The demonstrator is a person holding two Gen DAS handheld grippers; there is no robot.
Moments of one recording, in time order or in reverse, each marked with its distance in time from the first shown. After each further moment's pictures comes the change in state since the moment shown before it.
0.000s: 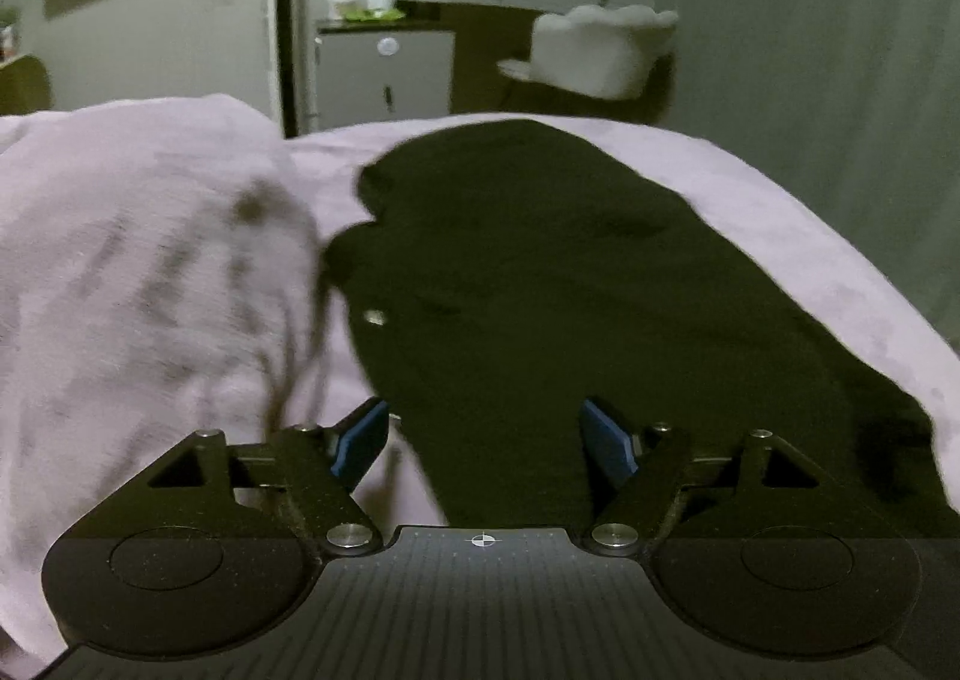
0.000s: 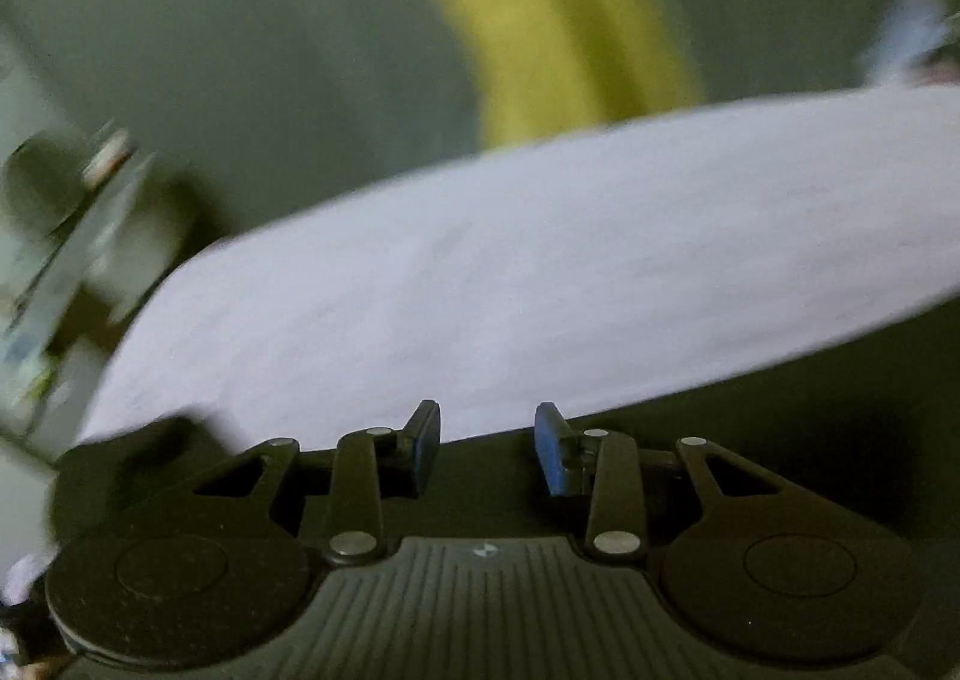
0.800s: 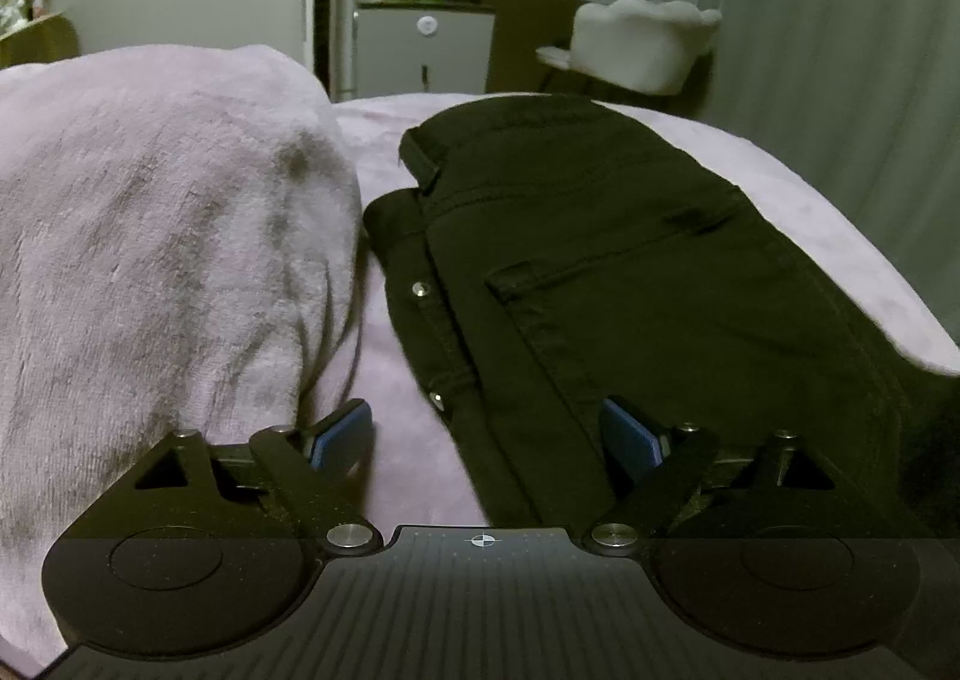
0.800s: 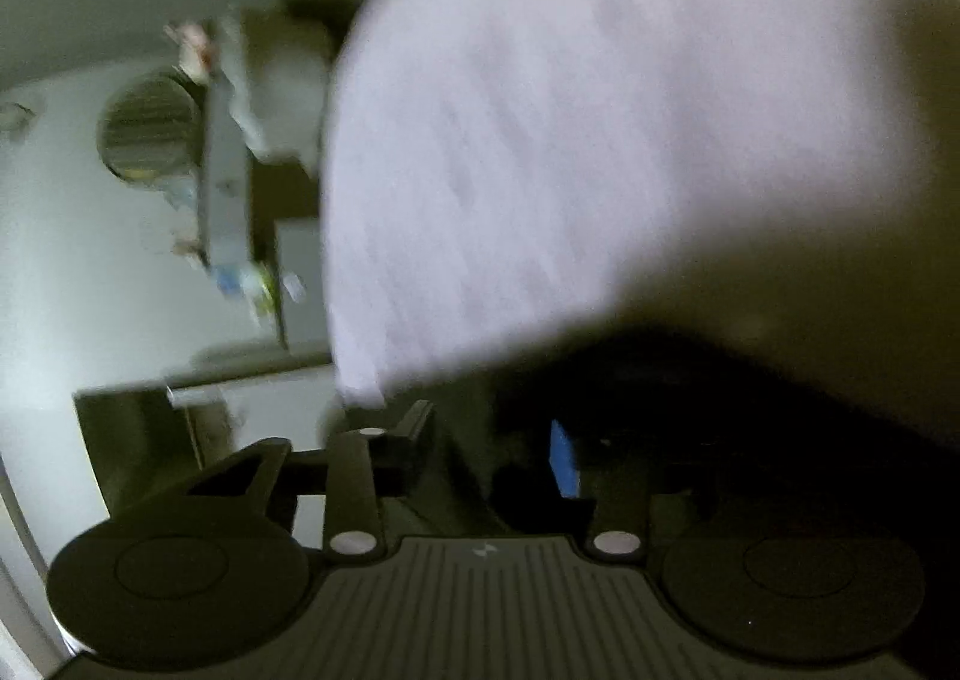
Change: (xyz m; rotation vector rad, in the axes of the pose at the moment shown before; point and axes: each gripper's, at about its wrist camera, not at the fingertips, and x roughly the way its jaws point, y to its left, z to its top) left arm 0.013 0.009 -0.006 -0.070 0.034 0.022; right arm 0.239 0.179 0.019 0.384 0.499 0.488
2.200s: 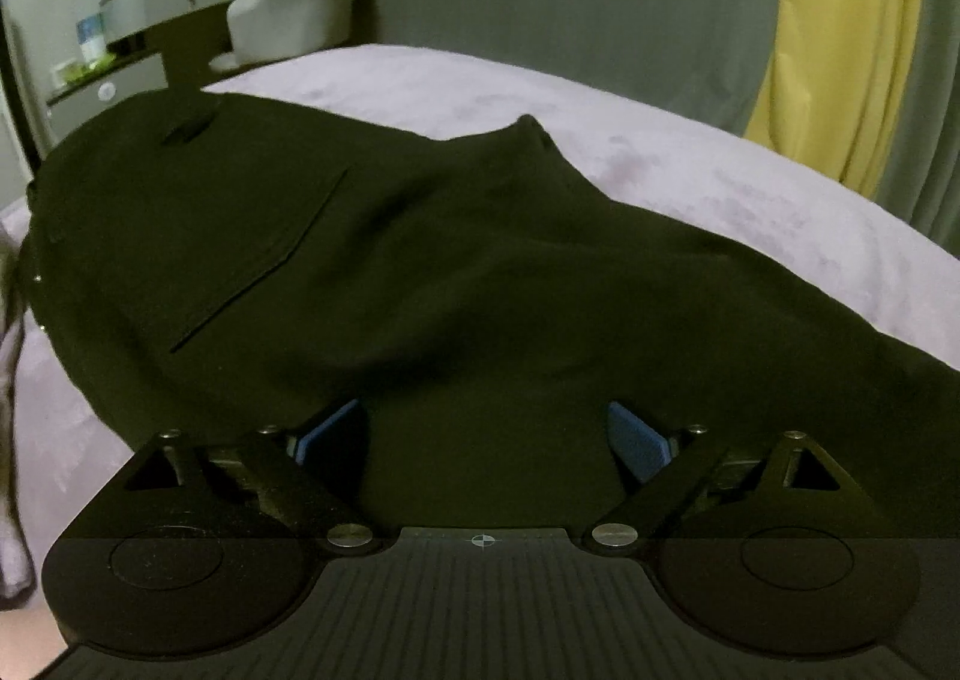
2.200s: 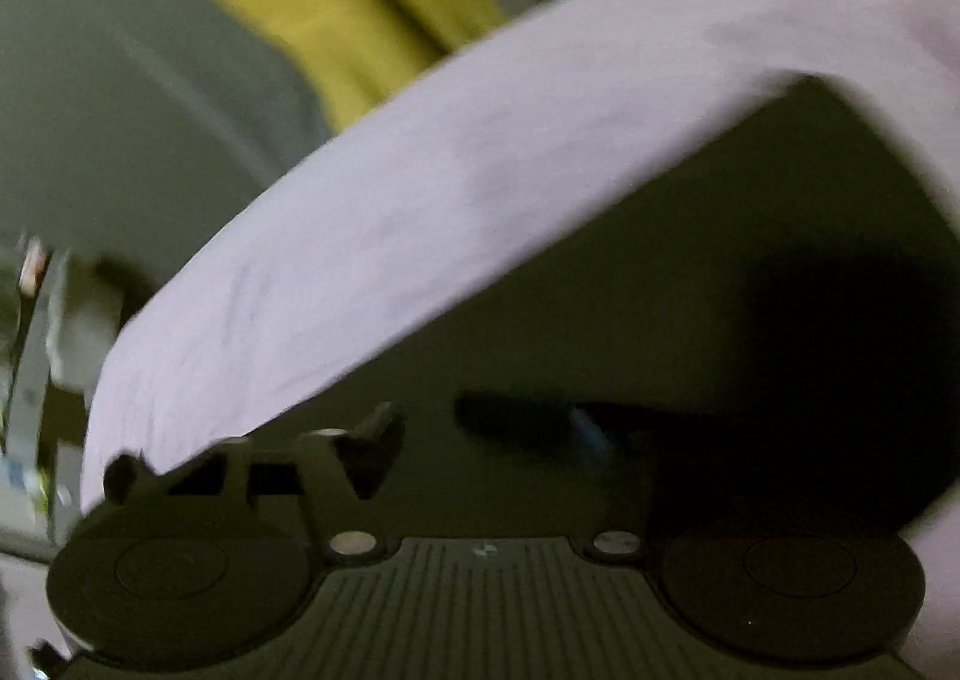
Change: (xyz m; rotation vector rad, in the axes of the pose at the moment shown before) left arm -0.075 -0.108 -0.107 0.508 0.056 -0.381; right arm -0.480 -0.230 -0.129 0.016 -0.581 -0.505
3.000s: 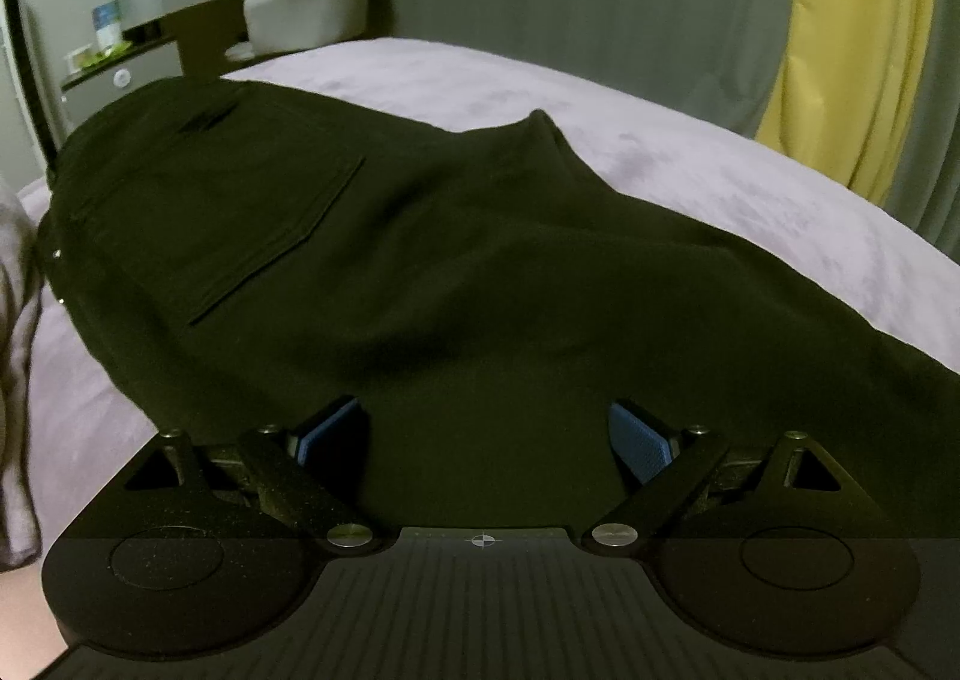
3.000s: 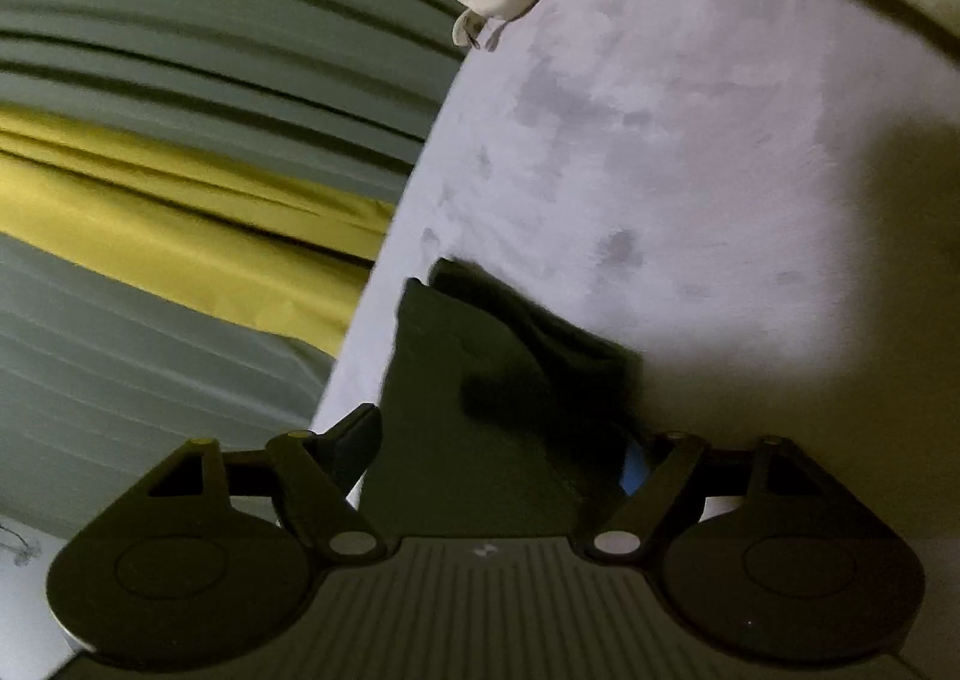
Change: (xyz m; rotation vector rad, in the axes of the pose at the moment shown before) left arm -0.001 -0.008 0.004 -0.029 0.012 0.015; right arm -0.050 -0.128 -0.033 0.445 -0.364 0.270
